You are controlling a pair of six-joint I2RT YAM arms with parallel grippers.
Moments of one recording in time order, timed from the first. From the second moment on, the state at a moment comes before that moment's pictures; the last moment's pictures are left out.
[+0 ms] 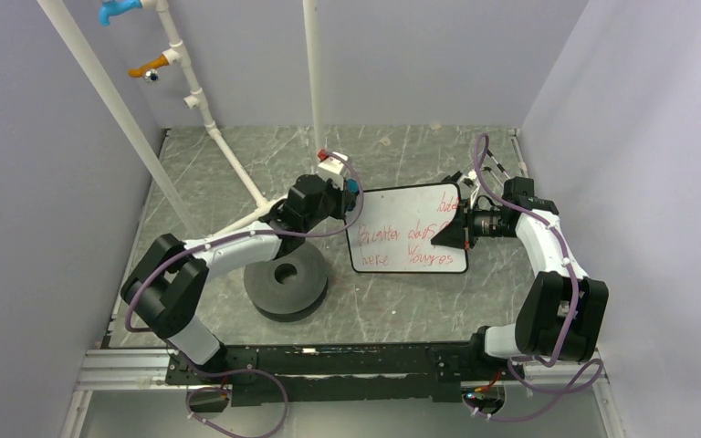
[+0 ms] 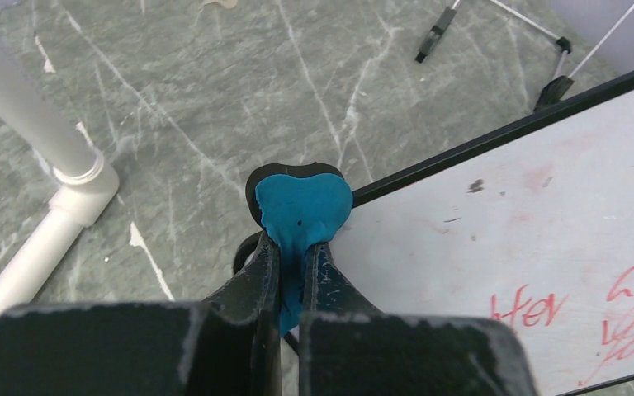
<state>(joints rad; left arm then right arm) -0.71 1.60 0.96 0.37 -0.08 -0.20 -0.18 1.37 0.96 -0.91 -1.14 -0.61</state>
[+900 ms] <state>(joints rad) -0.93 1.73 1.19 0.39 0.00 -0.23 -0.18 1.37 0.96 -0.91 -1.14 -0.63</state>
